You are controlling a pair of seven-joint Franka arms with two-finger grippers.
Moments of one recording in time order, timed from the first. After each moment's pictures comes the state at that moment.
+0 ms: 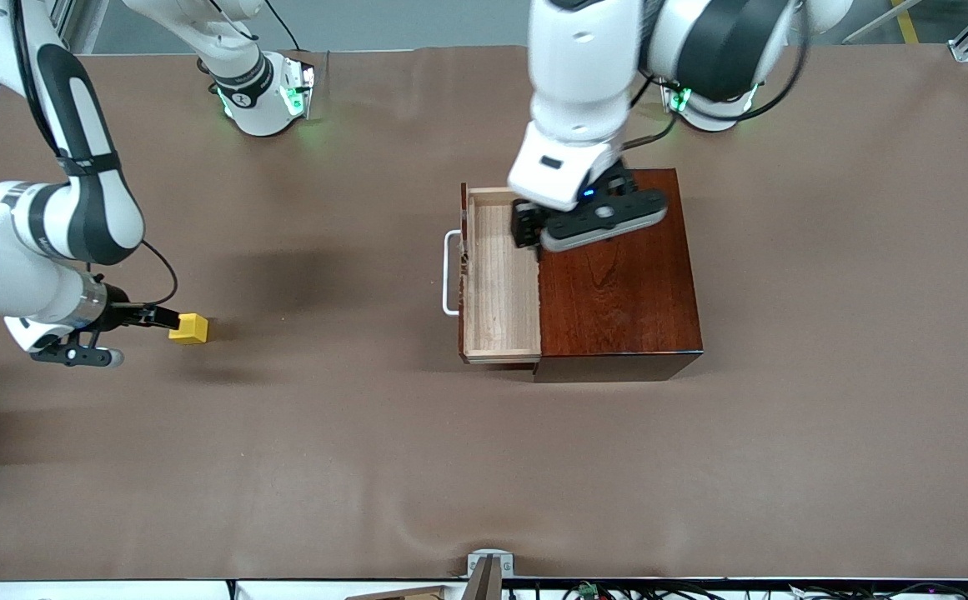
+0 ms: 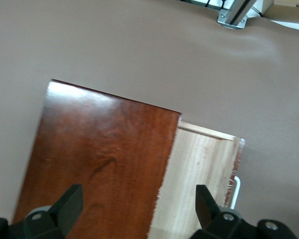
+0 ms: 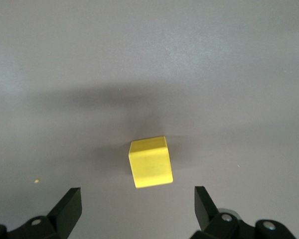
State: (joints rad) left arm -0.79 0.36 0.13 -1.19 0.11 1.65 -0.93; right arm -0.09 0.31 -0.03 -2.00 -0.01 2.21 -0.03
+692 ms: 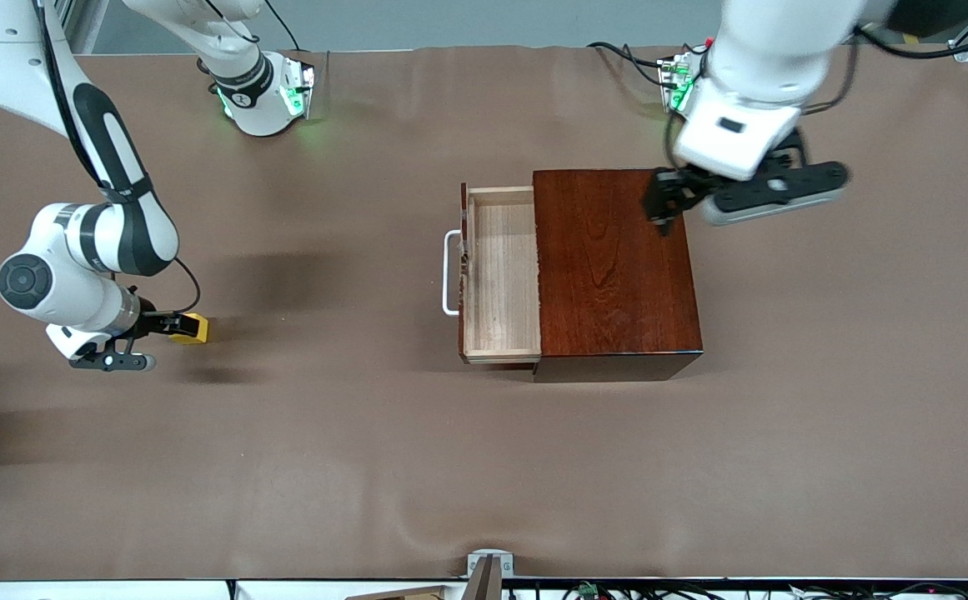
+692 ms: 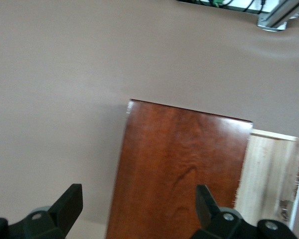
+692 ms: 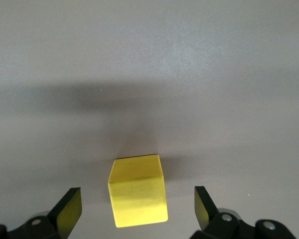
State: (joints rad) left arm -0.60 0.09 0.14 -1.45 0.11 1.63 -0.65; right arm -0.09 0.42 -0.03 -2.04 -0.08 2.36 -0.03
